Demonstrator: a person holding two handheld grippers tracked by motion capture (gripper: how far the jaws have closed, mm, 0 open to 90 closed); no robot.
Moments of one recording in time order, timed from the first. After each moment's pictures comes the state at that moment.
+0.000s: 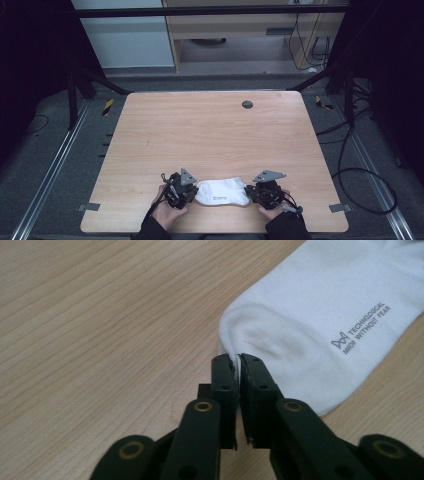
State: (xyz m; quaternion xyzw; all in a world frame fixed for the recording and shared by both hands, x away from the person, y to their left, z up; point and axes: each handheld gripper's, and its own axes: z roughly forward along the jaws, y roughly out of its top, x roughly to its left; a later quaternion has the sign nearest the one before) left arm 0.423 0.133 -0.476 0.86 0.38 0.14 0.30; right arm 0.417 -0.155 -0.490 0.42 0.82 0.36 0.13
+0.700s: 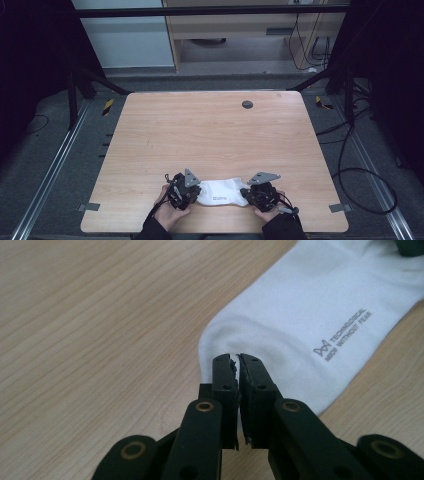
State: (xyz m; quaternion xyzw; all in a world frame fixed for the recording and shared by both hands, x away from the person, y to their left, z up) left arm 0.419 0.121 -0.476 0.88 0.36 0.15 0.29; right arm 0.412 -0.142 -0.488 0.41 0.83 0.35 0.11
